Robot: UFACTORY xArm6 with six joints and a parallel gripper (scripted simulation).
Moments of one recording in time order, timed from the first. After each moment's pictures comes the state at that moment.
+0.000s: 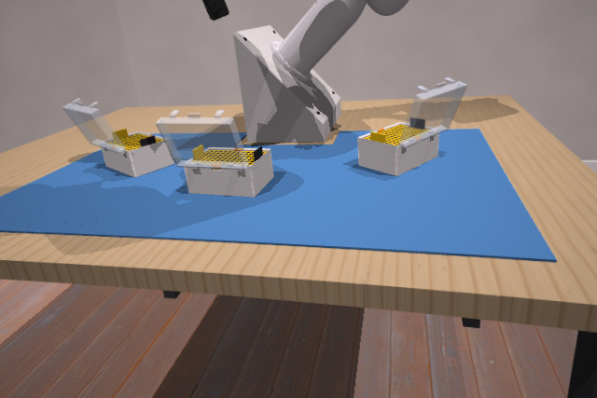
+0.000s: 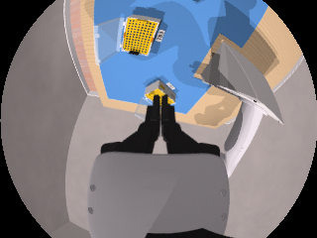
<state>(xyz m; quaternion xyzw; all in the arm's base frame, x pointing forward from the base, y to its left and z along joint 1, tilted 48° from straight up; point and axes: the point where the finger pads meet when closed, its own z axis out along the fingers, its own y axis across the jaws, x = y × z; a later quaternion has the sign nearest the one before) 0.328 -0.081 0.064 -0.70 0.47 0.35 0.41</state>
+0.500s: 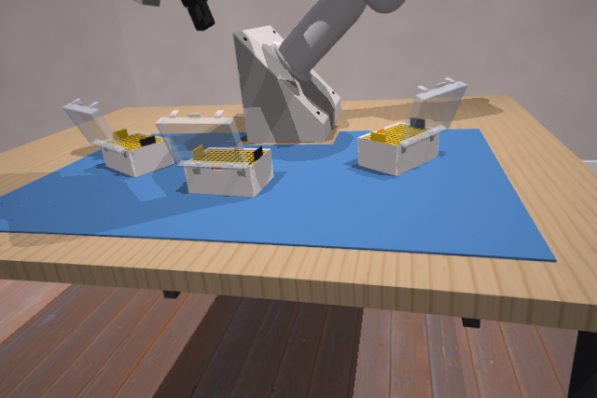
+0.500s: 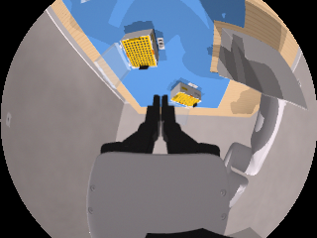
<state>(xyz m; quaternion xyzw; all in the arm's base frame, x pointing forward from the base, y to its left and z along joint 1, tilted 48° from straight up) 0.314 -0.095 0.027 -0.55 0.62 0.41 0.39</state>
